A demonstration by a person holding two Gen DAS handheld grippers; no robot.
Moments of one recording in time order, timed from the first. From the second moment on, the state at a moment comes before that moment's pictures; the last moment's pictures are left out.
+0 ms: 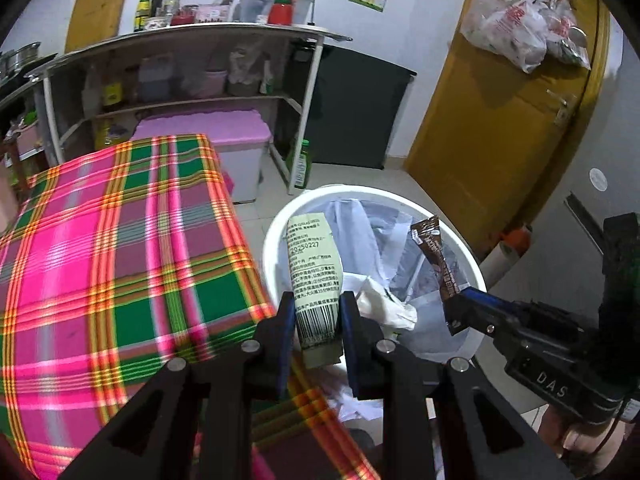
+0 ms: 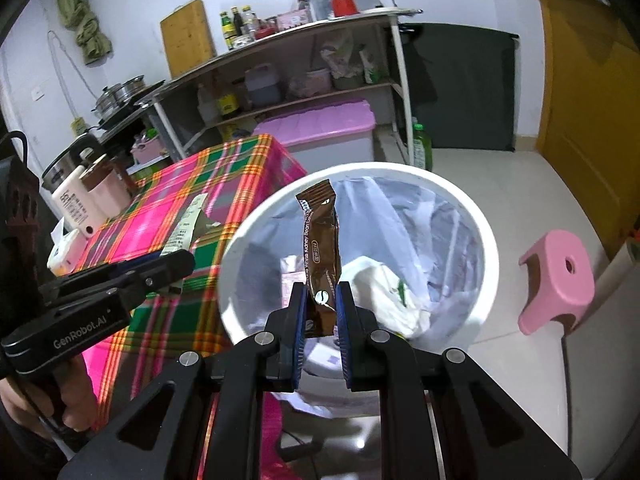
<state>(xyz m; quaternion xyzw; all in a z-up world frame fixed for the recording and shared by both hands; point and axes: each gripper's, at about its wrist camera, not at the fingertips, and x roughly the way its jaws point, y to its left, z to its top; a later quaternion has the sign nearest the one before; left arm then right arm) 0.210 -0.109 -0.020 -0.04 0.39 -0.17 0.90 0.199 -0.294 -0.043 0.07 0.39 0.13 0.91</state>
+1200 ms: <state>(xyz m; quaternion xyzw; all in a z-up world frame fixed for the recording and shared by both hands) 0.158 -0.100 -0.002 -0.04 0.35 -0.17 0.92 0.147 -0.287 -0.022 0.04 0.36 0.13 0.92</state>
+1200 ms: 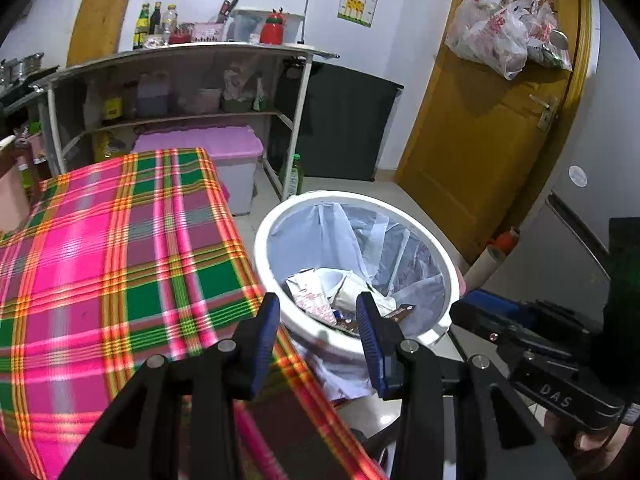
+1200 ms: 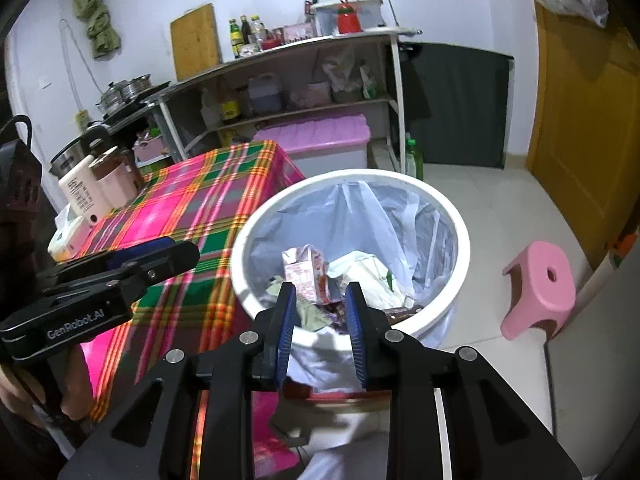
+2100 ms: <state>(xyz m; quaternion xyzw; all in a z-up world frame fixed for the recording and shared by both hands) 0.077 -0.082 0.000 -0.03 0.33 -0.13 0.94 0.070 -0.269 -0.007 0.02 0.33 0.14 0.93</state>
